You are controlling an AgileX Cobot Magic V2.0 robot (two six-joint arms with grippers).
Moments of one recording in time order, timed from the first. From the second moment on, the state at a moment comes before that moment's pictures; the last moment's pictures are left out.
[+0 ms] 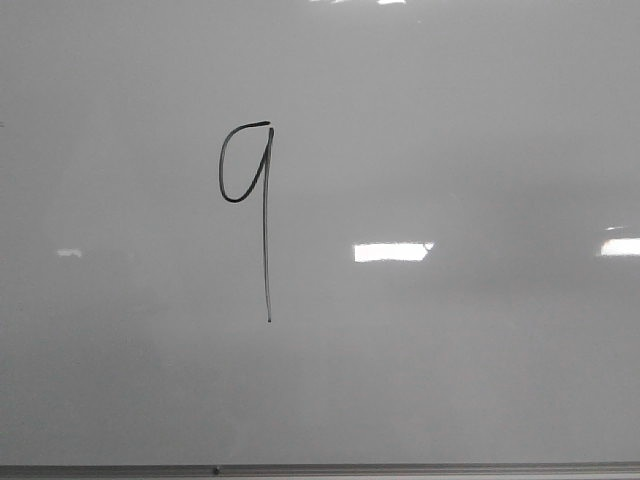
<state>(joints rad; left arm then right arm) 0.01 -0.01 0.01 -0.05 0.14 0.06 0.21 0.42 -0.36 0.80 0.44 -0.99</state>
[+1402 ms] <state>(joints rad) 0.01 -0.01 0.01 -0.05 0.14 0.06 0.03 0.11 -0.03 0.03 0.11 0.02</state>
